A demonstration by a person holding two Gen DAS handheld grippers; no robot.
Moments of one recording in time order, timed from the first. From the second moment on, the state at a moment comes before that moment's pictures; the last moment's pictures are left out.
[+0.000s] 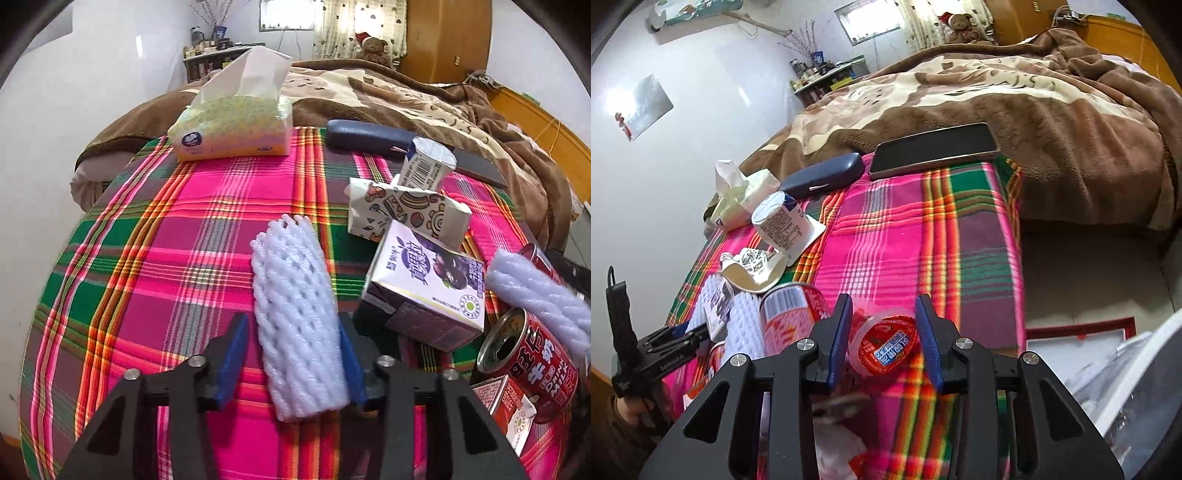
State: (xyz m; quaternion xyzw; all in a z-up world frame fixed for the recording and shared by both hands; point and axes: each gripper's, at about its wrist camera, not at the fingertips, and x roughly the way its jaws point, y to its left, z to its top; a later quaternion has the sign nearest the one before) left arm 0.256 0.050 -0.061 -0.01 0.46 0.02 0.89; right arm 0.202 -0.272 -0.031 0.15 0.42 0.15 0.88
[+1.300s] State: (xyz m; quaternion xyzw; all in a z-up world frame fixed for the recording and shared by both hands) left arm 0.245 0.063 -0.058 -0.06 0.45 0.00 0.89; right arm 0.172 -0.263 -0.034 0.05 0.42 0.15 0.89
